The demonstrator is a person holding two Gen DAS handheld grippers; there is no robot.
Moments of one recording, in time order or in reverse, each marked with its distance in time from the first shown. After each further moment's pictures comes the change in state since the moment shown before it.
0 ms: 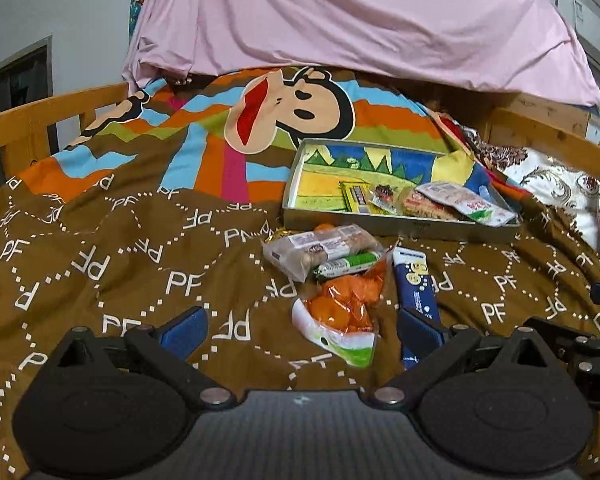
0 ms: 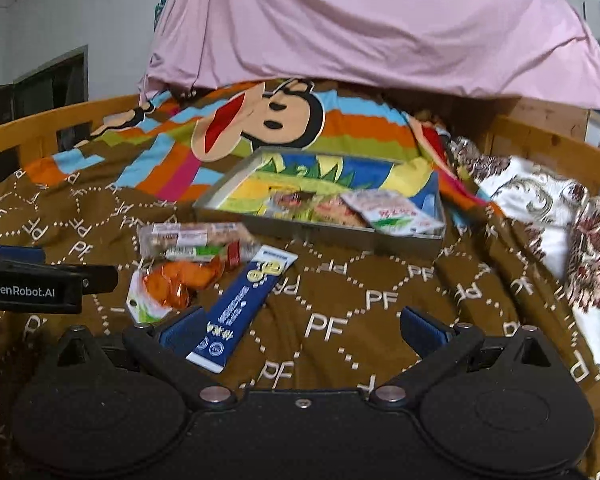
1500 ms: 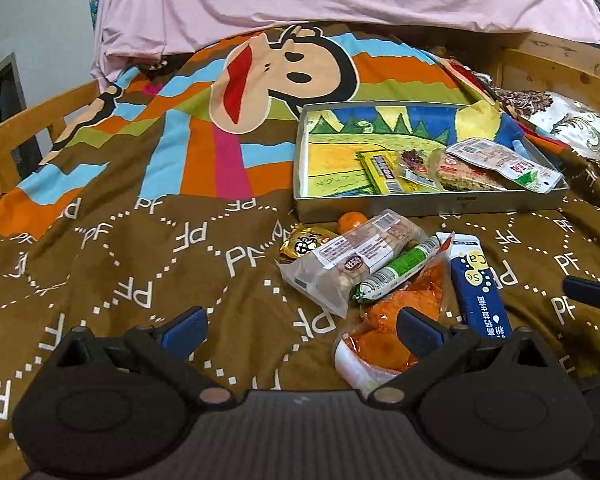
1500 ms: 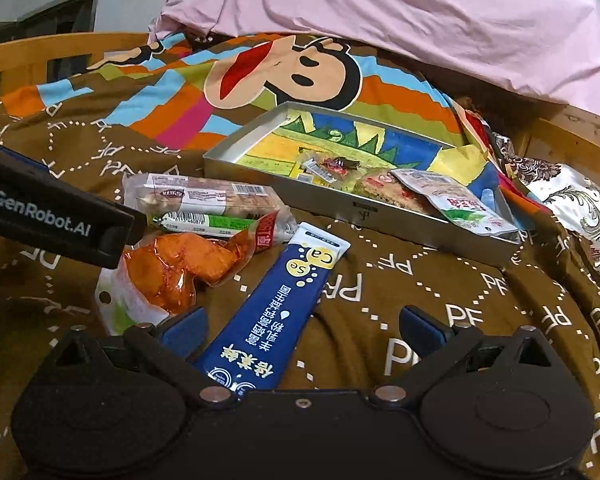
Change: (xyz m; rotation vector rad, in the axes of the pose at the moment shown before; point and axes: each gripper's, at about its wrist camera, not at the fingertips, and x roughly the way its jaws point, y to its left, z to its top) left arm 0.075 0.010 0.036 0.143 0.126 0.028; right arm 0.106 0.060 0.000 -0.132 0.082 -0.053
